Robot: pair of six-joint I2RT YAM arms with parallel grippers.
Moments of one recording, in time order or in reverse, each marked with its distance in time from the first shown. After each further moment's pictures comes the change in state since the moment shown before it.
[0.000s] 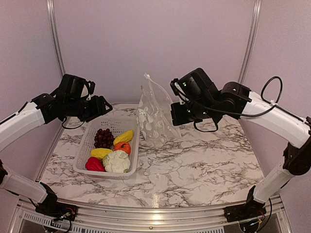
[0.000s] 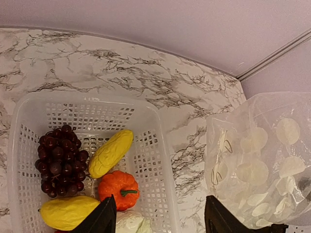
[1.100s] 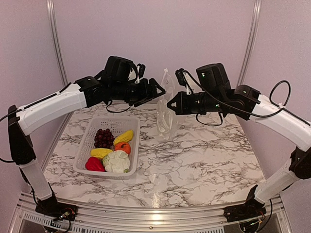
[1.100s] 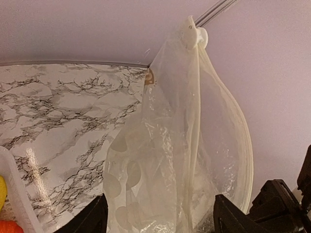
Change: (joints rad) left arm -0.275 0.434 0.481 0.206 0.120 -0.078; right arm -0.121 -0.123 -0.133 0.312 -0.340 0.003
